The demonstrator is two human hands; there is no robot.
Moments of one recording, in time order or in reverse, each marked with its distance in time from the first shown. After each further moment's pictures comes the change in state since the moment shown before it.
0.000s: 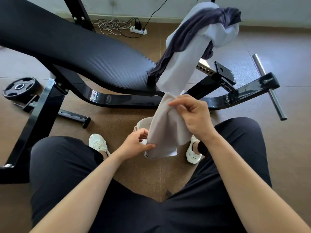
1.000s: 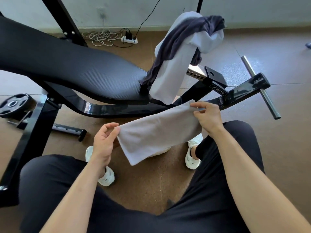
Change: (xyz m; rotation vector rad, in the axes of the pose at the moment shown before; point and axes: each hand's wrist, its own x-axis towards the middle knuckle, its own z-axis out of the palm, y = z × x) left_hand 0.000 0.010 -0.049 -0.514 0.545 -0.101; right_hand 0.026 0.057 -0.072 -0.368 0.298 0.457
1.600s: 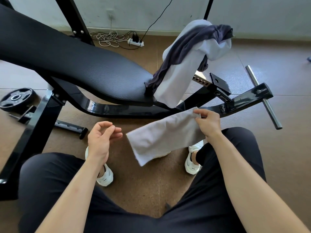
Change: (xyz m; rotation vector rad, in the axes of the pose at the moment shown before) left_hand 0.001 0.006 -0.019 -0.179 0.130 0.045; right_hand 0.005 0.009 0.022 0.059 0.052 0.111
